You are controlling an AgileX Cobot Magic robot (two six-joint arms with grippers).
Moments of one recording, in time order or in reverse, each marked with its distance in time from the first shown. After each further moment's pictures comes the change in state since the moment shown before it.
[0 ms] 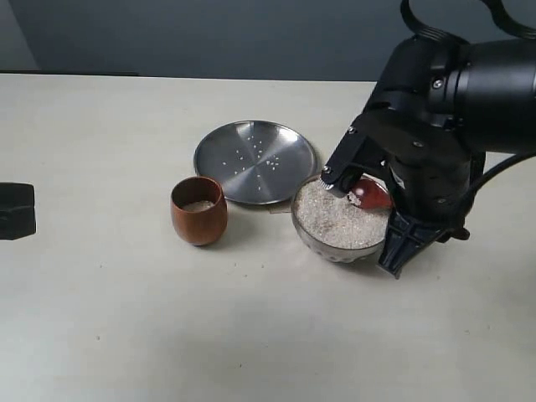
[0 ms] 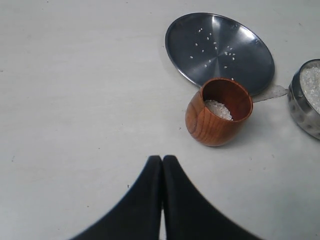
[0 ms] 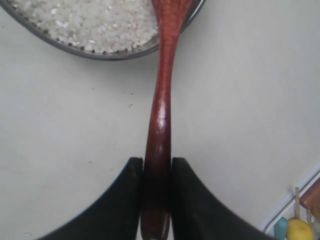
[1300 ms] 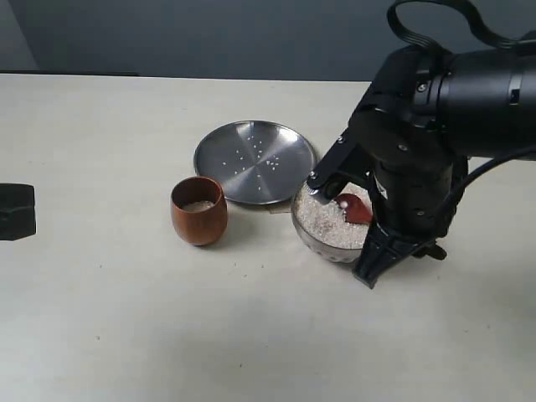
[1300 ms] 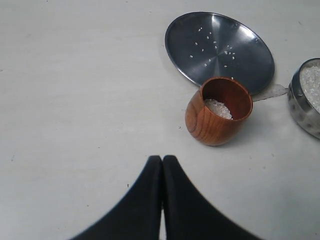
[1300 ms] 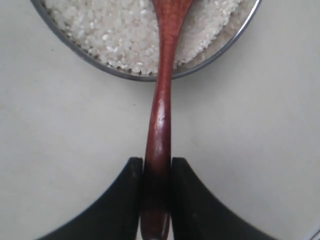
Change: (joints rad) left arm 0.000 0.000 0.000 0.000 0.002 0.000; right arm 0.000 0.033 -0.002 0.098 -0.054 0.033
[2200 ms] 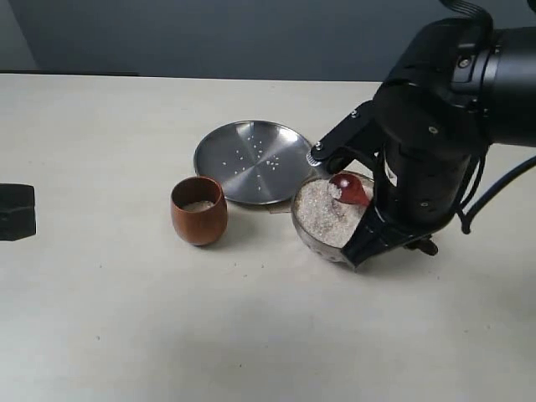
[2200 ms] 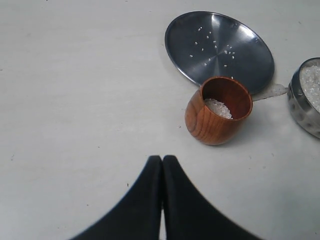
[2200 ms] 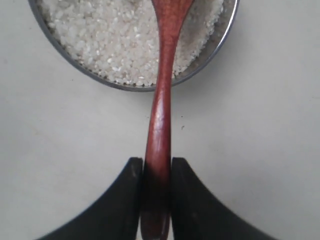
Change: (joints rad) left arm 0.000 0.000 0.000 0.000 0.001 0.000; right arm 0.000 -0.078 0.000 0.046 -0.041 0.120
